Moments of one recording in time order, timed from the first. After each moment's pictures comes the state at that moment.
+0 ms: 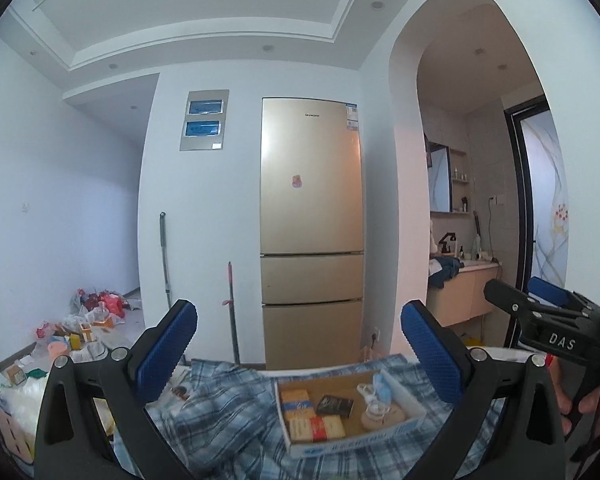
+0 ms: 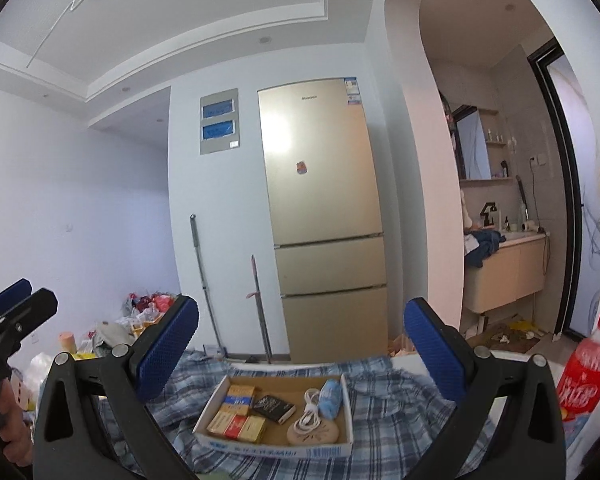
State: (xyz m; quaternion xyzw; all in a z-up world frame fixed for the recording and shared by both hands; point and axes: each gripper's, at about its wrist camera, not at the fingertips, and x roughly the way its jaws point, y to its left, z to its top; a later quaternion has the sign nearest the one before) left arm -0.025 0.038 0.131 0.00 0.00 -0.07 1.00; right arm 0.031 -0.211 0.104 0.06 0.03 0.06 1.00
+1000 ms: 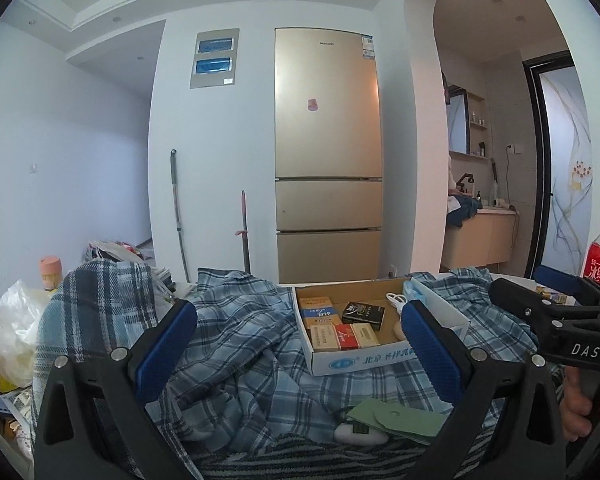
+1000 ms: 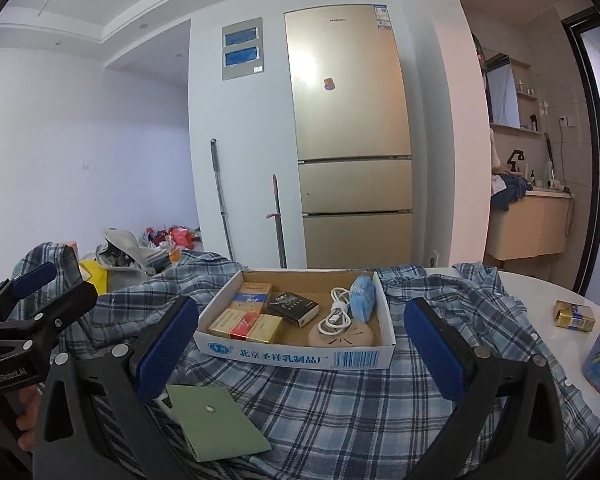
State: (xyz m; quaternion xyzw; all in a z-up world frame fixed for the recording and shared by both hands) left arm 0.029 0.045 0.004 0.00 0.11 -0.04 0.99; right arm 0.057 -0.182 -0.006 0.03 0.15 0.10 0.98
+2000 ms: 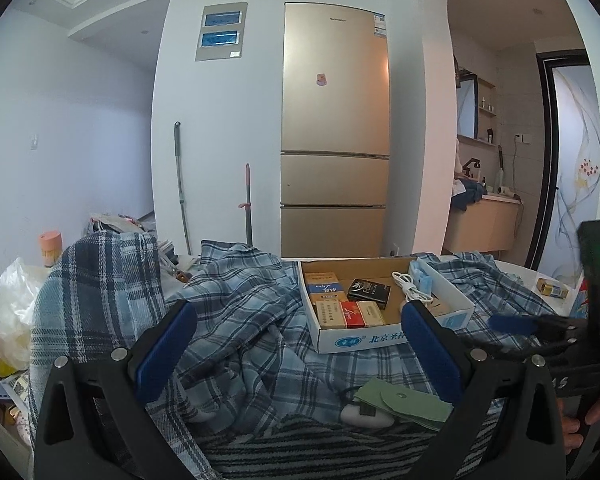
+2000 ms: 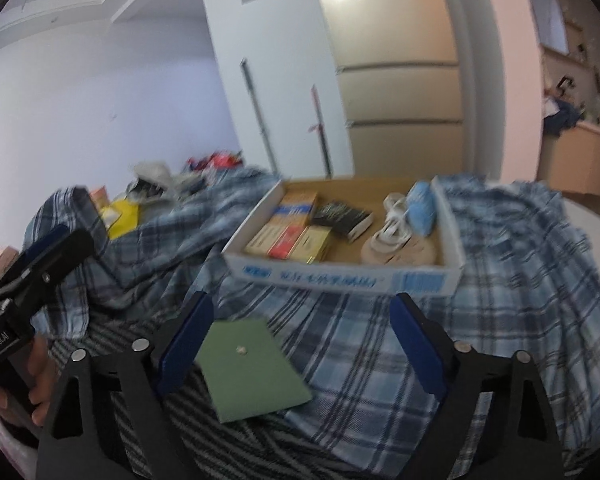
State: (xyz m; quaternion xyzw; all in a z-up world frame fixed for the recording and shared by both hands) left arm 0.035 0.050 -0.004 -0.01 0.15 -0.04 0.99; right arm 0.101 -0.161 -0.049 0.05 0.33 0.22 0.92
